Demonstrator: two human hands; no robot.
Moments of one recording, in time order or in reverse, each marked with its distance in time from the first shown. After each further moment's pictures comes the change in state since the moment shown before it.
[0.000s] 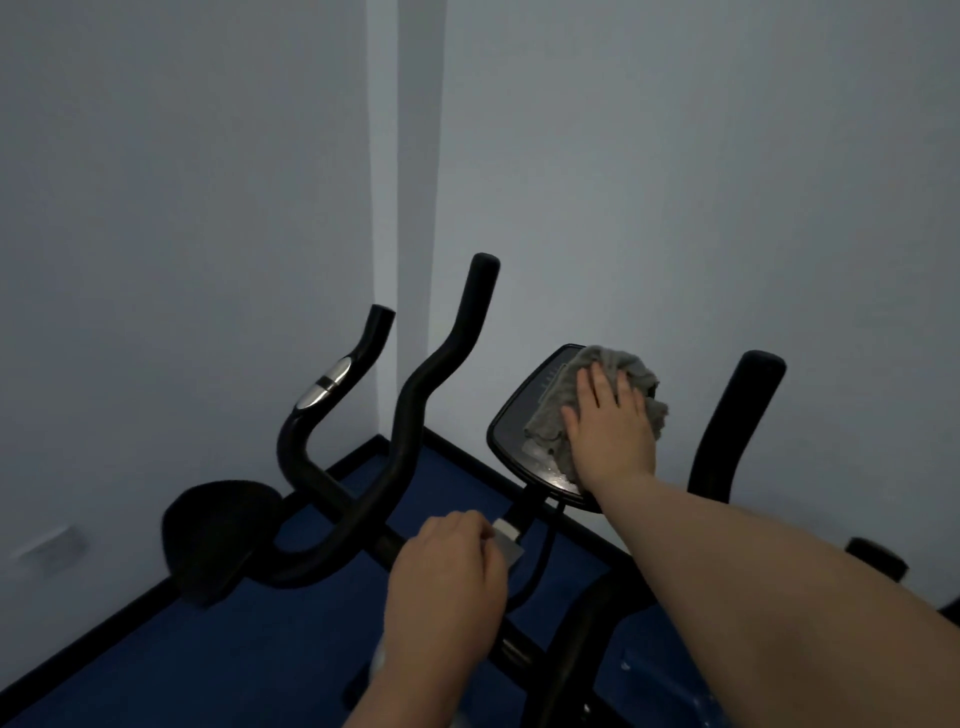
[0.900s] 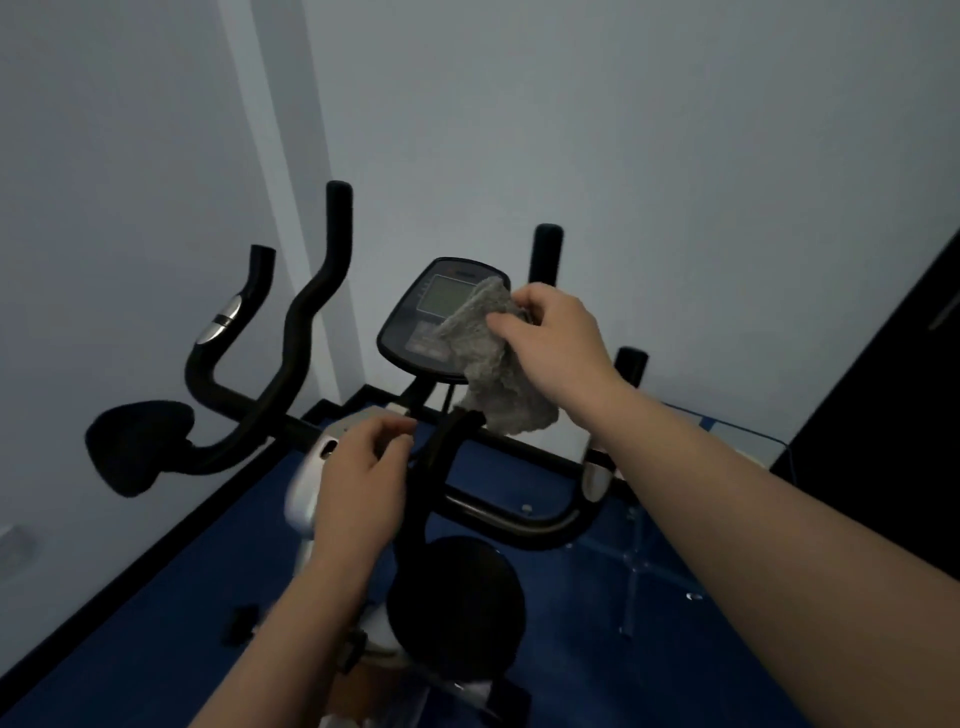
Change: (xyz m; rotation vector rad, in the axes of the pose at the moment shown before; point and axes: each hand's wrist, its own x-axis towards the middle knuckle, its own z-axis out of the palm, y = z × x) left_hand -0.074 0.049 -0.012 -0.576 0.008 -0.114; right_hand -0.150 0.047 -0.162 1.045 0.016 0.193
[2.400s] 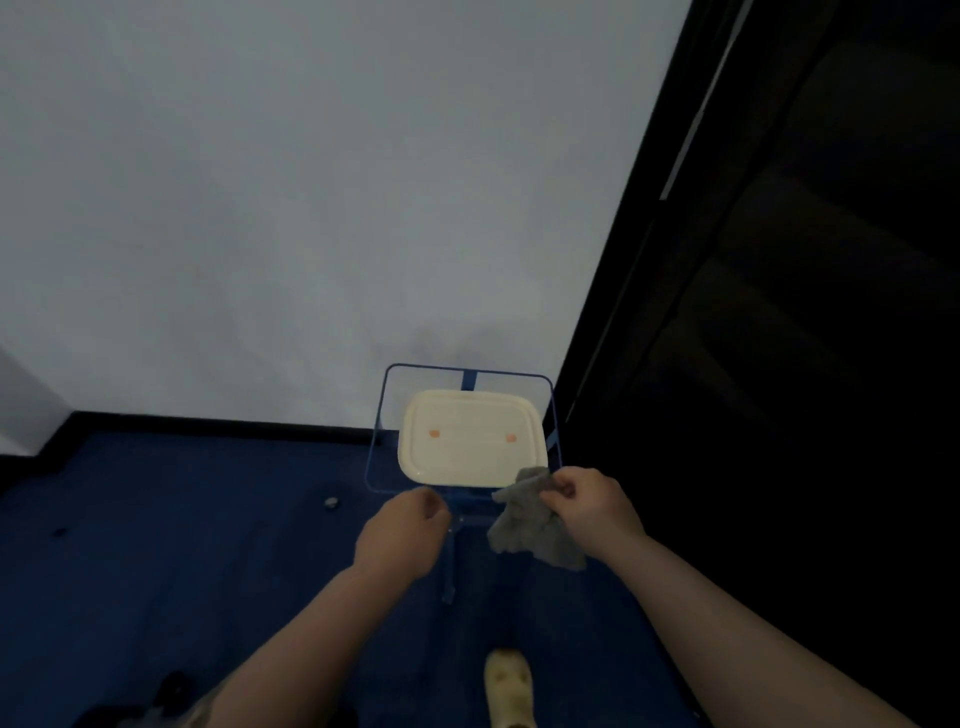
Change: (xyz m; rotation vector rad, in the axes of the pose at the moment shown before) left_hand -0.005 -0.007 0.475 0.573 -0.915 -0.084; right_hand -0.038 0.417 -0.298 -0.362 -0.050 0.797
